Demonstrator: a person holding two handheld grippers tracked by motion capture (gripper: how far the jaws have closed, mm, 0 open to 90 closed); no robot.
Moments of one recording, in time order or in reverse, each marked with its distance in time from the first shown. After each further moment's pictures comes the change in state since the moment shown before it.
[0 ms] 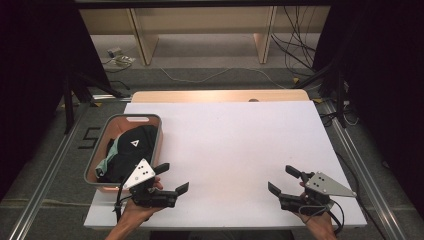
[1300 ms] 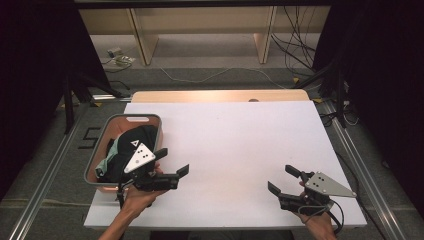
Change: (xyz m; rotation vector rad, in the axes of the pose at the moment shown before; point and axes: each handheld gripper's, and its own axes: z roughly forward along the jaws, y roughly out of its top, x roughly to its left) left arm 0.012 0.036 0.011 -0.045 0.094 -0.028; right arm 0.002 0.002 0.000 -0.007 -0.004 -0.009
